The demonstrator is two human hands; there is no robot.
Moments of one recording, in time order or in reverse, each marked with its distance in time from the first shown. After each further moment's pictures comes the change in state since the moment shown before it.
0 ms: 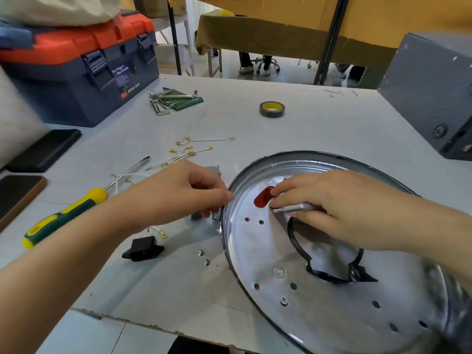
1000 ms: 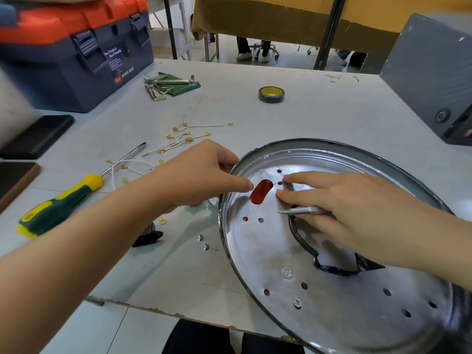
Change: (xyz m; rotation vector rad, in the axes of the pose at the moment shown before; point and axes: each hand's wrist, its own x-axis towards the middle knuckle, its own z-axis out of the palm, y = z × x) left_hand 0.019 0.011 0.017 0.094 0.007 -0.065; right_hand -0.021 -0.009 0.016 -0.128 0.030 0.034
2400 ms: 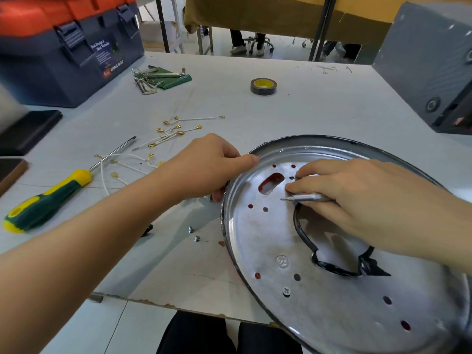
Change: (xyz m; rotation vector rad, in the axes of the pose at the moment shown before) left_hand 0.007 0.013 0.020 0.051 0.096 -0.020; right_hand -0.007 0.008 0.010 -0.014 0.187 0.062
